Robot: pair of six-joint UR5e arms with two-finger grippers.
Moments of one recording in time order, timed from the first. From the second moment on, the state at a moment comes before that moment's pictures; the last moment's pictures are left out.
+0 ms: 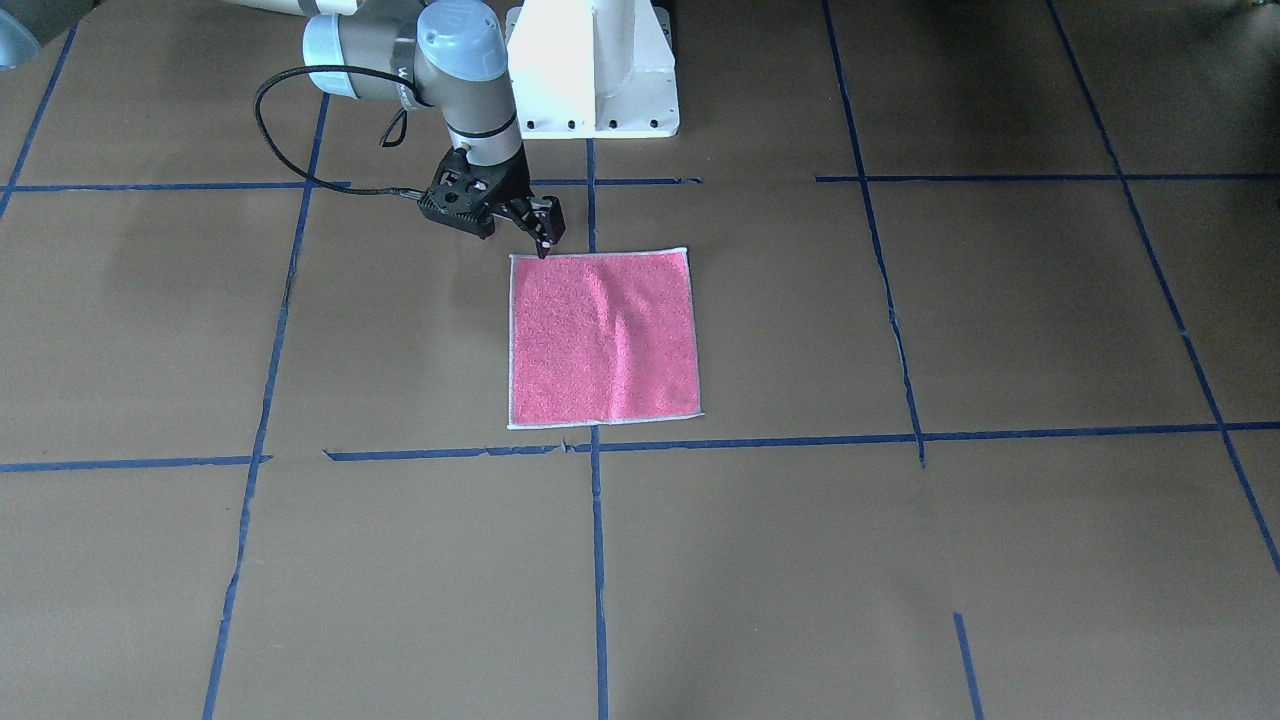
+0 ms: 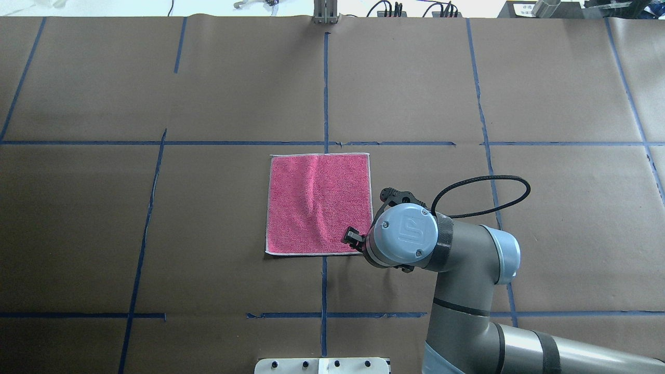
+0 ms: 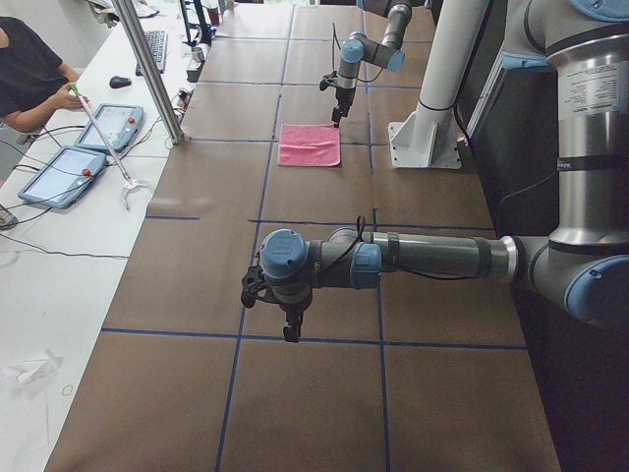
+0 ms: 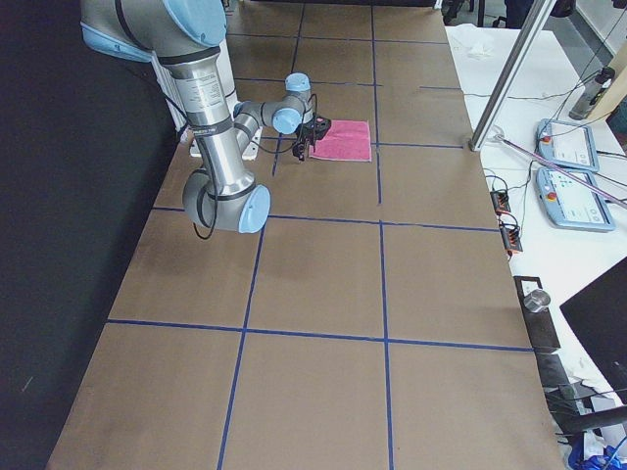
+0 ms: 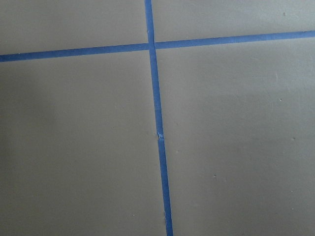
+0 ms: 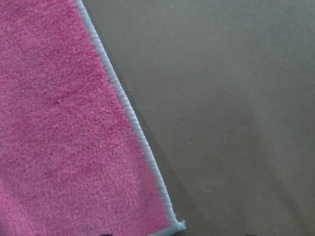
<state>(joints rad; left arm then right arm) -1.55 -1.43 -1.74 -1.54 -2.43 0.08 0.33 -1.07 1.77 -1.48 1.72 1.79</state>
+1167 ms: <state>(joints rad) -1.55 -1.43 -1.74 -1.54 -2.43 0.08 0.33 -1.04 1.73 -1.48 1.71 1.80</state>
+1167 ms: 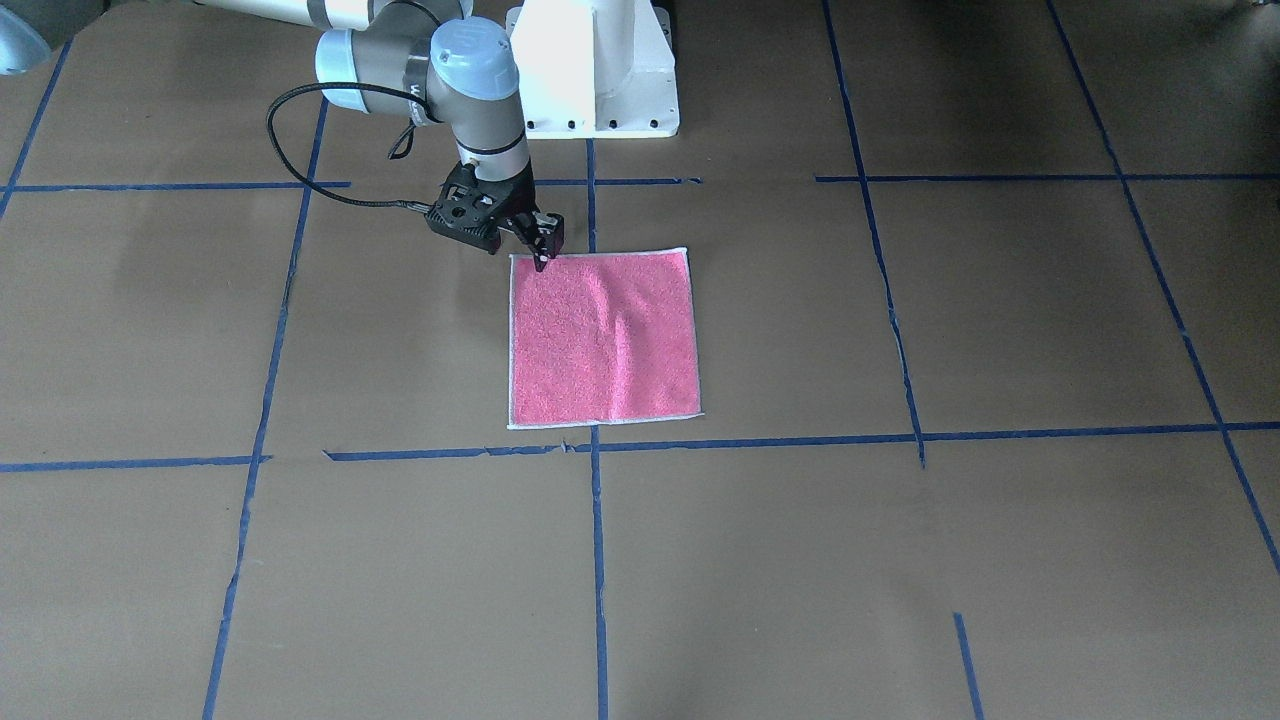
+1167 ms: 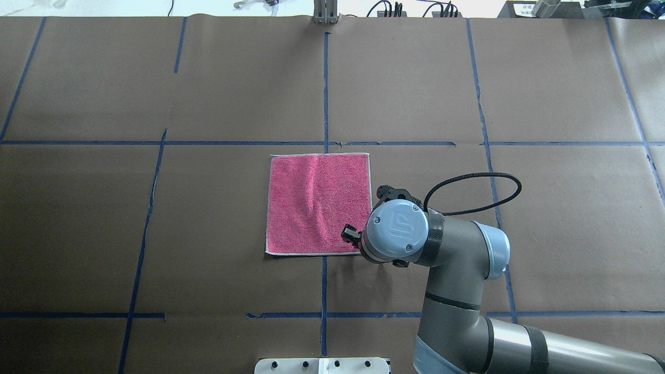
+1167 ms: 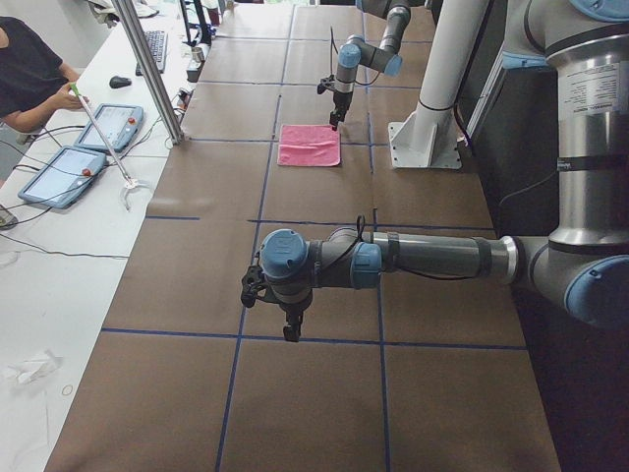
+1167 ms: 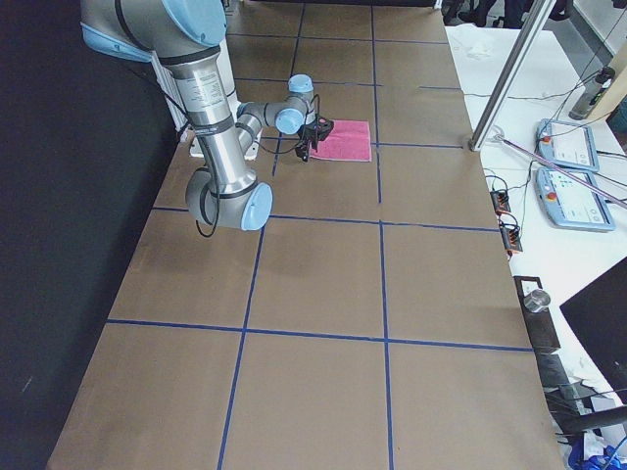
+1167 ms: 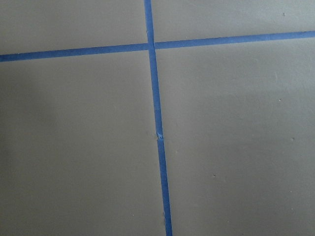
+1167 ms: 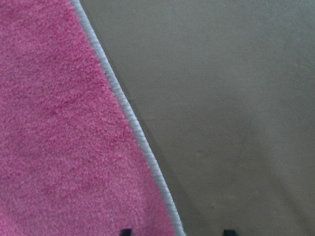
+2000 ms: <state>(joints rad) -1.52 -1.44 -1.74 -1.56 -2.47 -0.01 0.34 -1.04 1.77 -1.49 1.72 1.80</state>
